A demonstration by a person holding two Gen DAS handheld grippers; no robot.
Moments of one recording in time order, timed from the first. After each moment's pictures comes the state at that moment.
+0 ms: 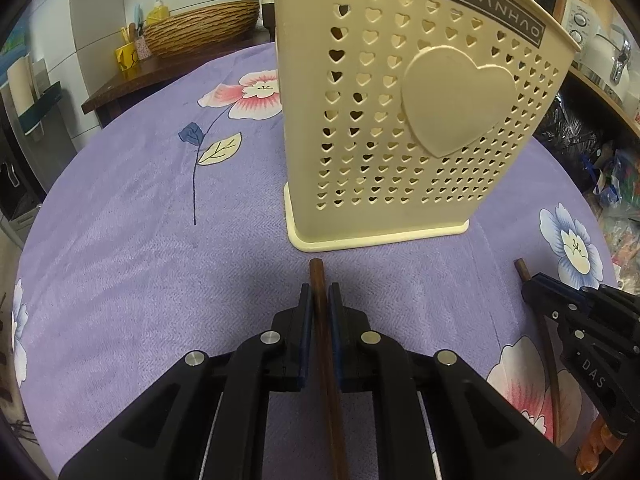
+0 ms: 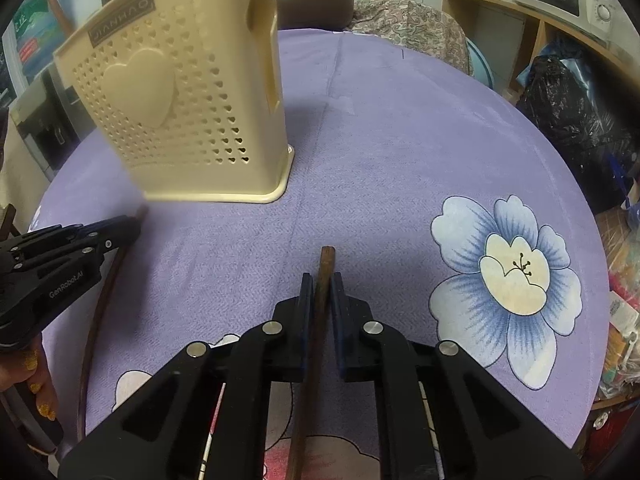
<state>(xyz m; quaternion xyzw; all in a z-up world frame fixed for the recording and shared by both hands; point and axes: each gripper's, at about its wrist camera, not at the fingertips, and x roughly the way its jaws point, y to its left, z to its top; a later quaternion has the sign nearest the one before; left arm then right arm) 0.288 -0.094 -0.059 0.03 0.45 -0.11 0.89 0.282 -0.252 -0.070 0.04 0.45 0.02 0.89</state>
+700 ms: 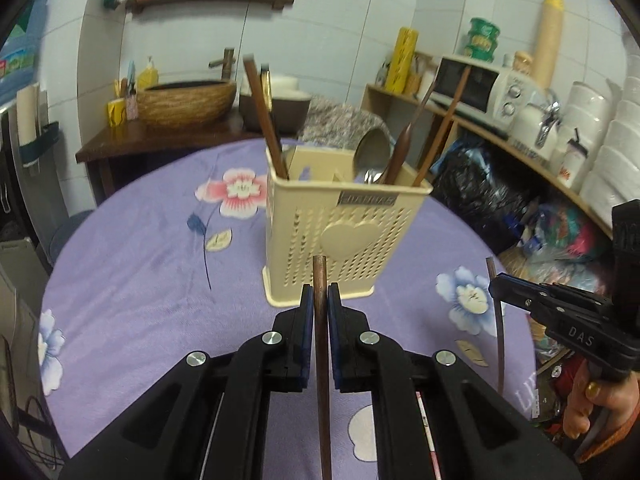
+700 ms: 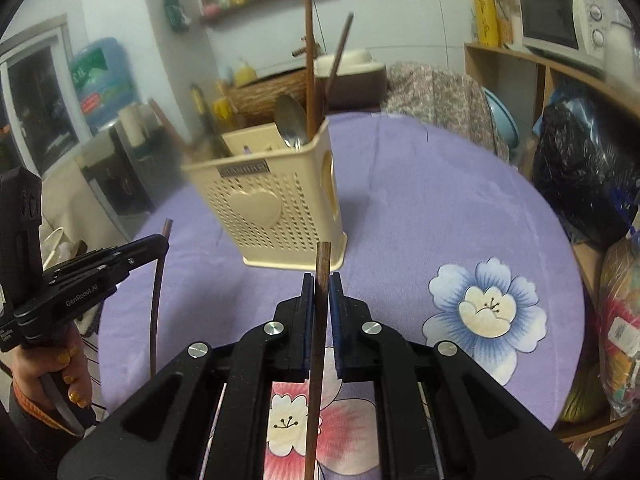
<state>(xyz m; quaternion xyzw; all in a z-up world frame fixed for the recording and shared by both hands) 0.216 -0.064 0.043 -0.03 0.32 -0.20 0.93 0.213 -0.275 0.041 0.08 0.33 0.11 0.93</state>
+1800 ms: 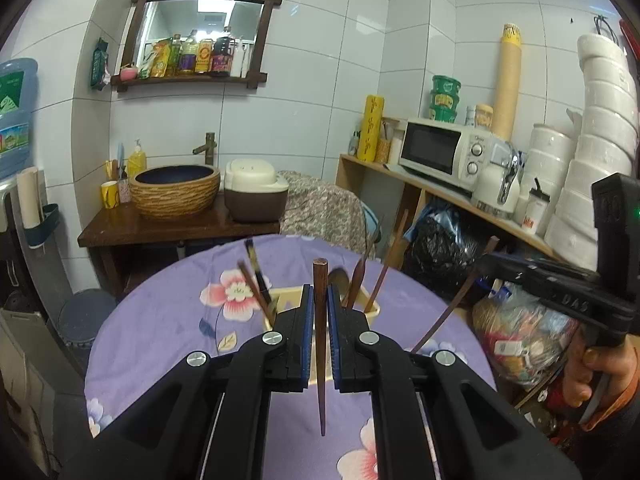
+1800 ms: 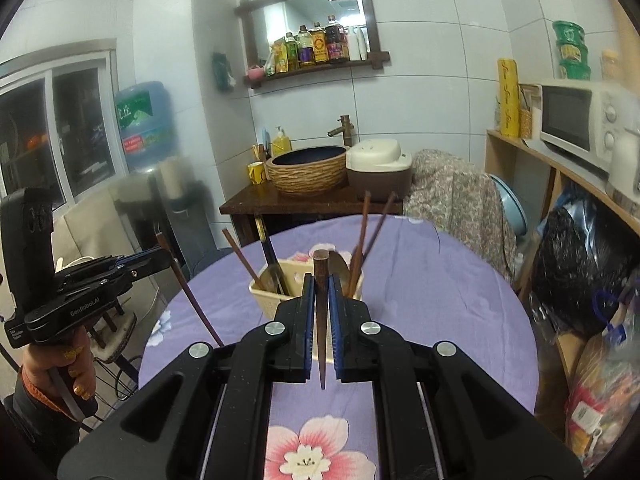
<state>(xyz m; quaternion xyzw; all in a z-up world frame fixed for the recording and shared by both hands) 0.197 -0.050 0.159 -0.02 0.21 -0.23 0.95 0.208 -0.267 0.181 0.04 0.23 0.15 0.96</state>
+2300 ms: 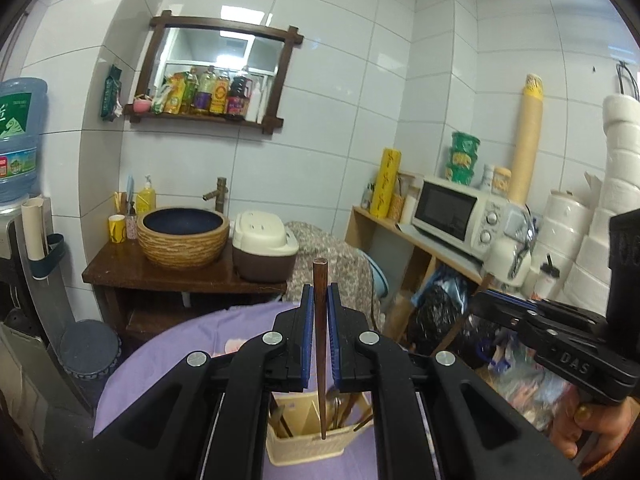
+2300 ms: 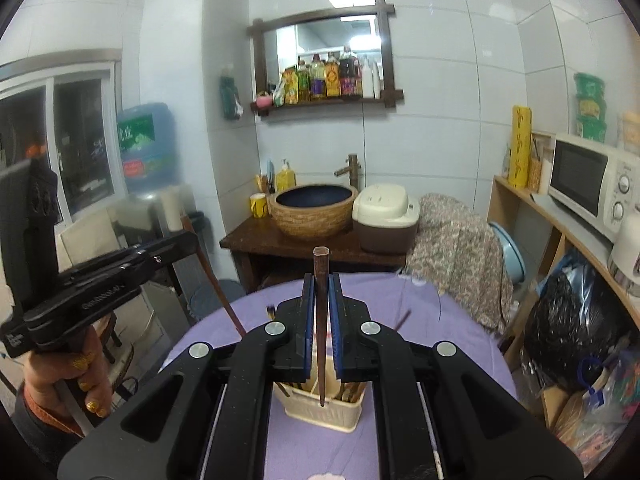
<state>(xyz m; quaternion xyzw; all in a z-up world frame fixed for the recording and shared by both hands) 0.245 -0.052 0.246 -0.06 0.15 -0.20 0.97 0.251 -0.241 0.283 0.02 0.18 0.14 0.97</state>
